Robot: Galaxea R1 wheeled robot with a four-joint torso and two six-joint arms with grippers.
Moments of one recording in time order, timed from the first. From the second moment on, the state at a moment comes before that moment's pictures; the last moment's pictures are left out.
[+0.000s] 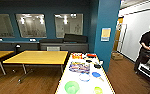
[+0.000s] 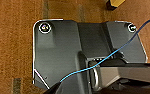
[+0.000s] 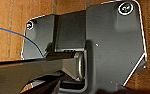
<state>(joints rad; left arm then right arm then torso) 1.59 2.97 -2.66 0.07 -0.18 -0.03 -1.59 3.01 -2.64 0.08 0.06 -0.10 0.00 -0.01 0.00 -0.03</state>
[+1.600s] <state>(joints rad) 1.59 2.95 -2.64 0.06 -0.18 -0.03 -1.59 2.68 -2.20 0.08 0.16 -0.05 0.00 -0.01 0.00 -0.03</state>
